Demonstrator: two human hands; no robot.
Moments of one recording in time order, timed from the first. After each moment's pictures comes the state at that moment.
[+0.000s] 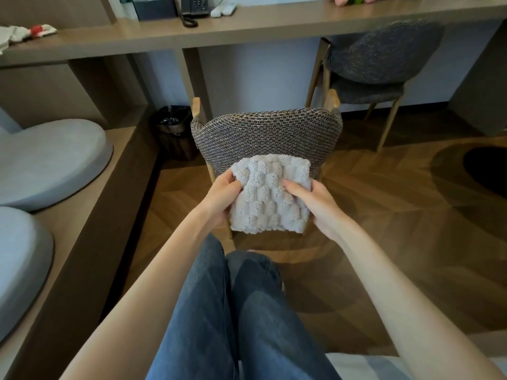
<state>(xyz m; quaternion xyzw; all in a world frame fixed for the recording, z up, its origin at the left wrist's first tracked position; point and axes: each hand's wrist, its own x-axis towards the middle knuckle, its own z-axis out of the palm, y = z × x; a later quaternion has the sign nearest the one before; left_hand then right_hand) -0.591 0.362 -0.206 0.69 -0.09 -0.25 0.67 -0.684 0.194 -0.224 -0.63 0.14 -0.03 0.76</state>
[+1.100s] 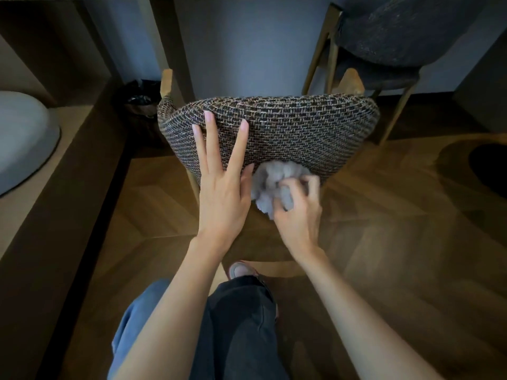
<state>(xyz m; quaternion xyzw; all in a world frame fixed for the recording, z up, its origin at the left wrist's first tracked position) -0.493 0.306 -0.285 0.83 -0.32 0.30 0.35 -0.557 0.187 -0.339 -0.86 0.12 -0.41 0.29</state>
